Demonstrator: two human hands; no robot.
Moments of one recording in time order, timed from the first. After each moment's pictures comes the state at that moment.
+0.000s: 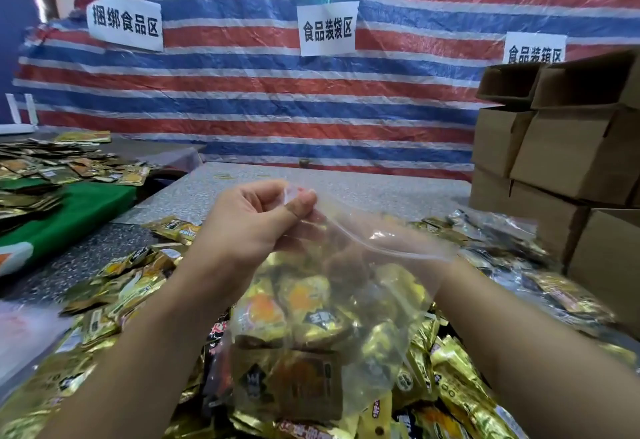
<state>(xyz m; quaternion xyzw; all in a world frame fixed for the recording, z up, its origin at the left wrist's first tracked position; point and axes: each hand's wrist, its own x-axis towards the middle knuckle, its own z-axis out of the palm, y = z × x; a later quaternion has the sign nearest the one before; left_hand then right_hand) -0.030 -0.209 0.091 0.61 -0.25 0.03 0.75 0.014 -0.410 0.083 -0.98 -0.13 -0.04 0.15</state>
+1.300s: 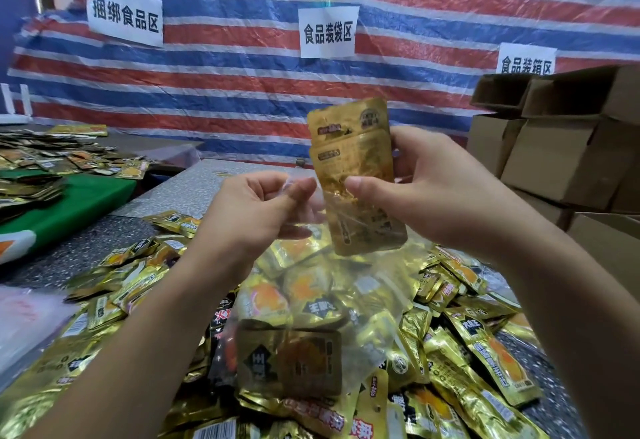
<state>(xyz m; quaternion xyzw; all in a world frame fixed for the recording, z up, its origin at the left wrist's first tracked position) -0.032 -0.202 0.092 0.62 -0.24 0.06 0.74 -0.094 -0.382 0.153 -0.89 -0.16 -0.23 0.34</state>
